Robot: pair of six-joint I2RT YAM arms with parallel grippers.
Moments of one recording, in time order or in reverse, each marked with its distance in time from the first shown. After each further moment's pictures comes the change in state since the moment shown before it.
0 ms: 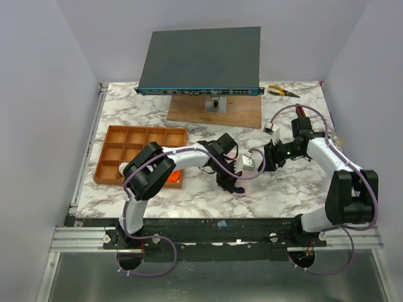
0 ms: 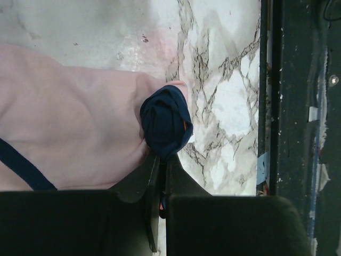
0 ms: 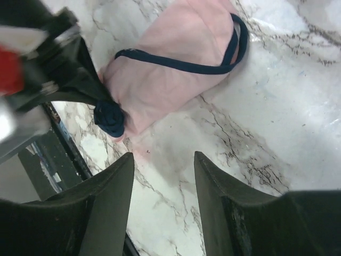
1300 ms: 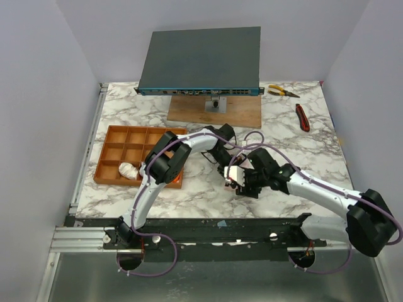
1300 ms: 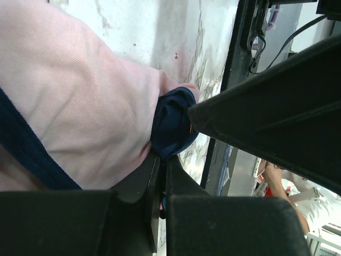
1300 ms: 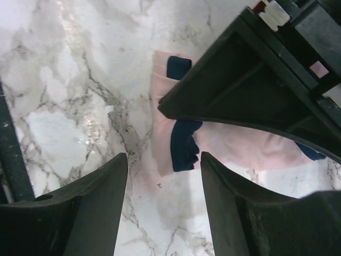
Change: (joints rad) left arm 0.132 0.382 0.448 -0.420 0.328 -0.225; right arm 0.665 -0.317 -0.334 0.343 0.477 -0.212
